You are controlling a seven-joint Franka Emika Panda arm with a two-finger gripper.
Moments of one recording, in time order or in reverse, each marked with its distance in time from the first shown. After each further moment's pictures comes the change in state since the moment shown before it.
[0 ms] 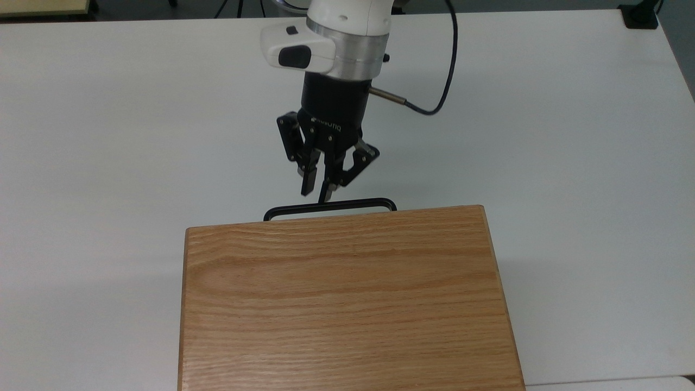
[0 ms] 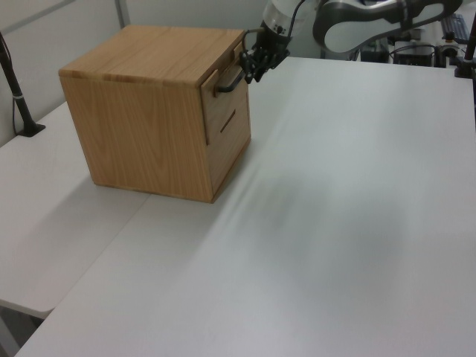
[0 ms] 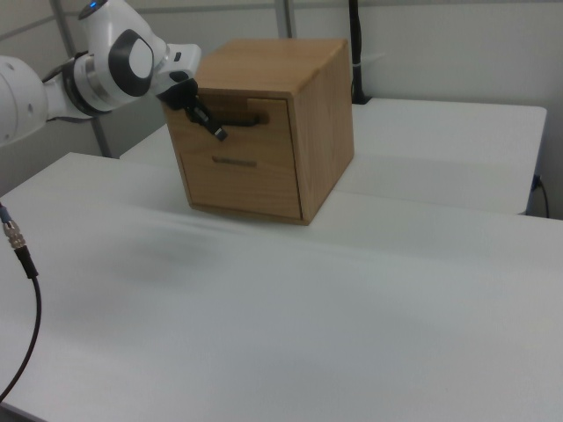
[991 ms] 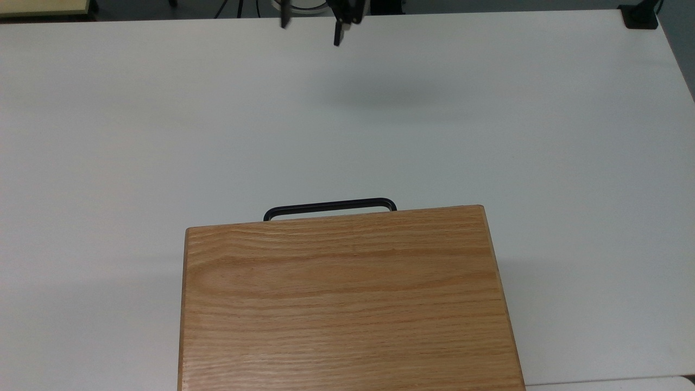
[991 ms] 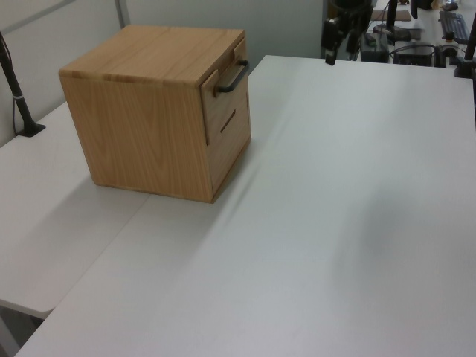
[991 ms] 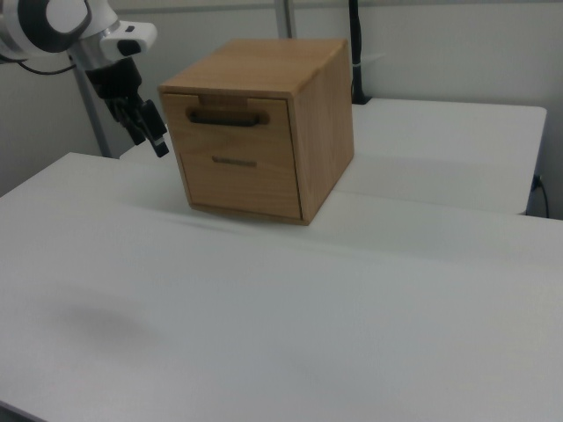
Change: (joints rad) arm -0.024 -0.413 -0.023 -0.230 0.292 -0.495 -0.422
